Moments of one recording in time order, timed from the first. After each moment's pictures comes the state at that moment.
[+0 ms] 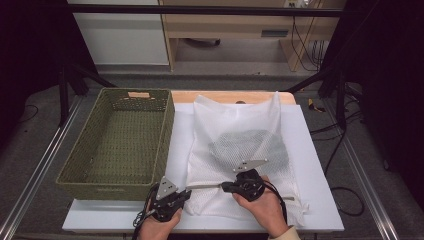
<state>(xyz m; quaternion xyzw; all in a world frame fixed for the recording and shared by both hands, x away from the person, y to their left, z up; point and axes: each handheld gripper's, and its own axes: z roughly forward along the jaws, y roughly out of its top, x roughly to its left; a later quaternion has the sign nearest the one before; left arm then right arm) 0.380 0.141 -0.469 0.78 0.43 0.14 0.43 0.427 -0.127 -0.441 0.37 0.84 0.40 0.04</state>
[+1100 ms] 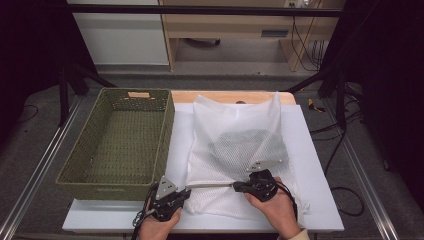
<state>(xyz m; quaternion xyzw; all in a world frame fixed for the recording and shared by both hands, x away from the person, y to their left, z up) 0.381 0.142 -0.467 0.78 0.43 0.14 0.44 0.424 -0.158 -0.439 0.39 0.83 0.39 0.04</state>
